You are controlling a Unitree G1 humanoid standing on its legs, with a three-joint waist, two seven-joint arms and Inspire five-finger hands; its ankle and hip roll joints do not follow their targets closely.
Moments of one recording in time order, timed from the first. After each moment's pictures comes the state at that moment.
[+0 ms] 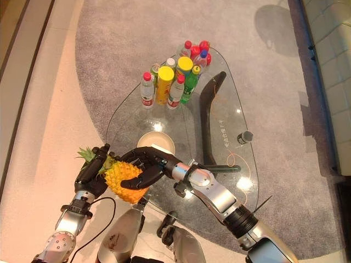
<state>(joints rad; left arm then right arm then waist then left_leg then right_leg) 0.08 0.45 -0.24 0.04 -1.48 -0.19 -0.18 -0.44 -0.47 0.59 0.00 0.37 0.19 0.30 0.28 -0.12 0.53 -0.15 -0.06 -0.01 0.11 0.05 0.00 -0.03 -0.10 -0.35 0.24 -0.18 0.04</state>
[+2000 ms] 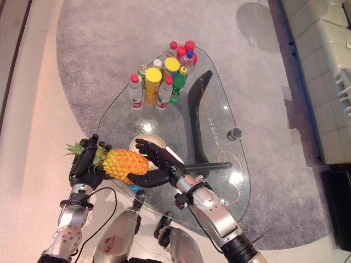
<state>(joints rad) 0.04 0.33 -0.14 0.04 -1.40 -0.25 -0.16 -0.15 -0.35 0.41 -0.11 0.35 0.10 0.15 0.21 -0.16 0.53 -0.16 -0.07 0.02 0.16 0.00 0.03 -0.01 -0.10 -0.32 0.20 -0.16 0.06</state>
